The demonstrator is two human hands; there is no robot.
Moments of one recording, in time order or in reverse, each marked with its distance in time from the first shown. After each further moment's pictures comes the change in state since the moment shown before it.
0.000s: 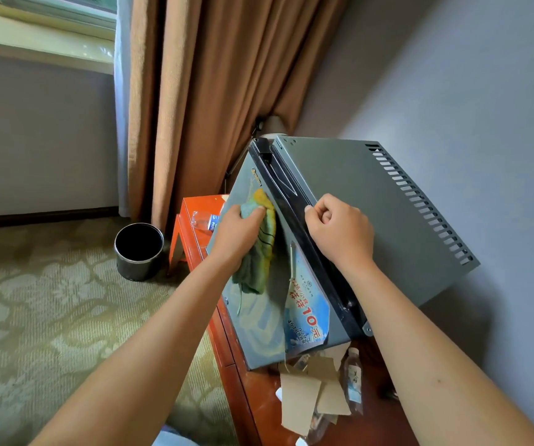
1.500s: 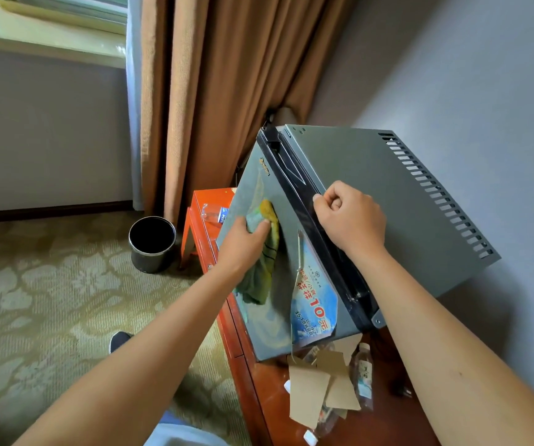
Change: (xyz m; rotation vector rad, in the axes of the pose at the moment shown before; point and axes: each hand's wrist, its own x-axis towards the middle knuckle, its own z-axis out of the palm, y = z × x) left_hand -0.021 -0.035 0.003 0.190 -0.021 -0.018; right_hand 0.004 0.002 0.000 0.042 -0.007 0.010
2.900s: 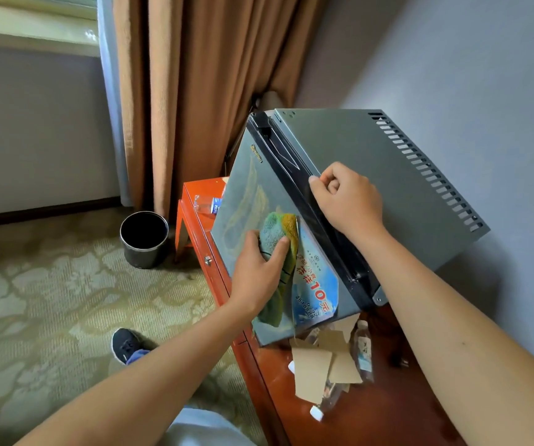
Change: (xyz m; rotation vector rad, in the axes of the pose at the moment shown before) left_hand -0.055 -0.030 0.032 -0.068 0.001 0.123; right_hand 0.000 0.000 -0.005 0.023 -0.022 -0.002
